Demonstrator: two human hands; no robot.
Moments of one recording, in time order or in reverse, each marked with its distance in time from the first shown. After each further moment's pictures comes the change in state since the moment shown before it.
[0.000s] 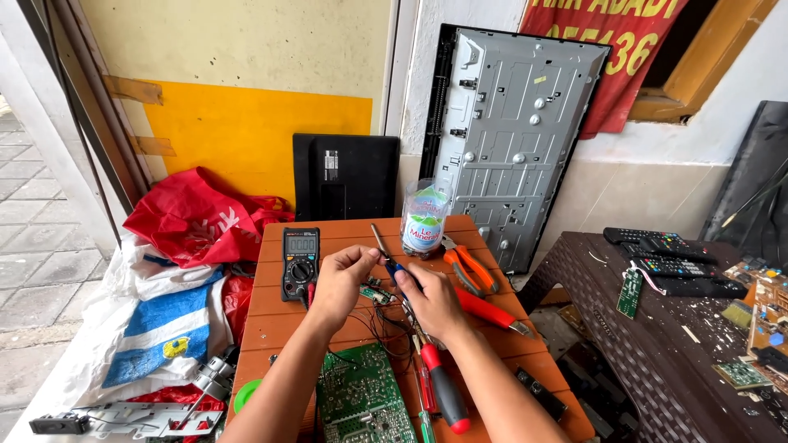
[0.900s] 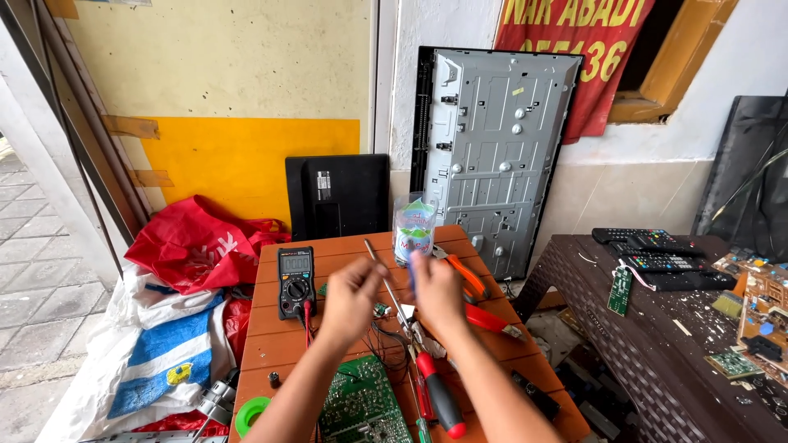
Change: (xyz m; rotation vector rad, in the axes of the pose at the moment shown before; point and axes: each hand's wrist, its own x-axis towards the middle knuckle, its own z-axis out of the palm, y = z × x) left_hand -0.024 0.012 0.031 0.174 -0.029 0.172; right_hand 0.018 -0.027 -0.033 -0.115 0.353 0.342
